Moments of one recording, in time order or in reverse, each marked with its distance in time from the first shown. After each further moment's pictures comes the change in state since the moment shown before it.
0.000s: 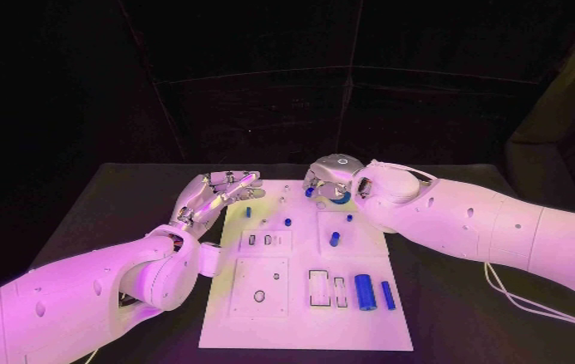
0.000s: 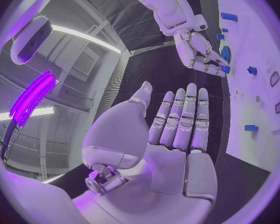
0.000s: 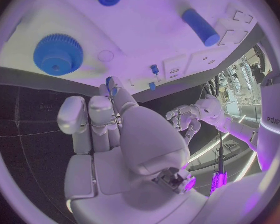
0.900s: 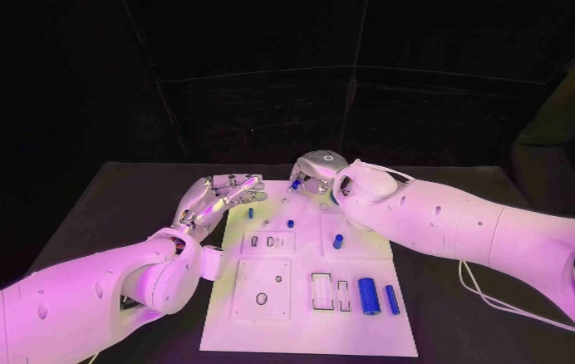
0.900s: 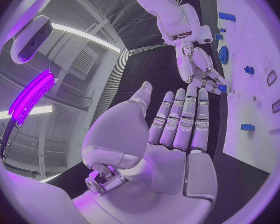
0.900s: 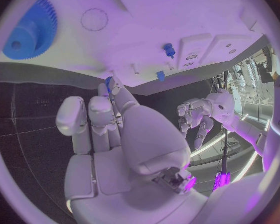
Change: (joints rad) left arm 0.001 0.001 0.000 0.004 0.003 0.006 0.000; left_hand 0.000 0.000 0.003 -0.003 0.000 0.000 0.000 0.000 0.000 0.000 0.000 0.000 0.000 -0.004 0.004 -0.005 -0.002 0.000 0.000 0.000 0.000 -0.002; right arm 0.000 0.141 0.001 -0.141 0.025 -0.082 -0.028; right_hand -0.028 -0.028 0.034 0.002 0.000 -0.006 0.004 -0.001 -0.003 -0.009 0.008 0.000 0.000 0.000 0.000 0.015 0.008 0.000 0.000 0.007 0.008 0.008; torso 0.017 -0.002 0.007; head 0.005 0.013
